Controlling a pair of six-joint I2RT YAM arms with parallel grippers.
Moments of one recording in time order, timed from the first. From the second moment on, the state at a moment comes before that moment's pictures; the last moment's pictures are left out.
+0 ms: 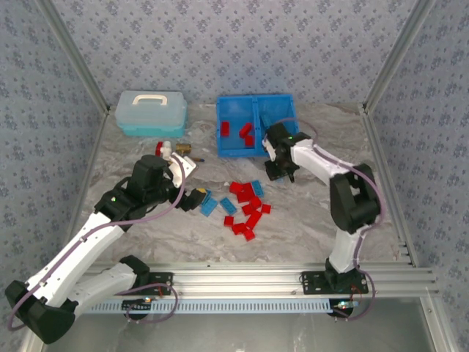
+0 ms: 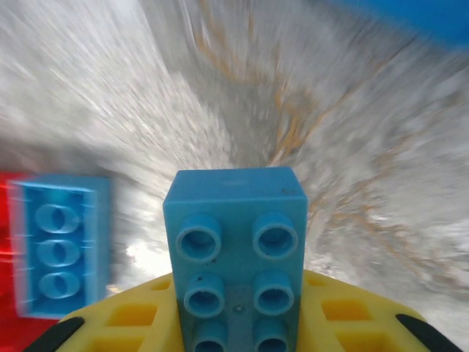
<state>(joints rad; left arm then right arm) -0.61 0.91 0.93 -0.66 0.05 0.17 0.44 1.79 1.39 -0.83 0.05 0.02</state>
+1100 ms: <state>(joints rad) -0.61 0.90 0.93 -0.66 0.03 0.18 0.32 2.19 2.12 -0.85 0.12 0.19</state>
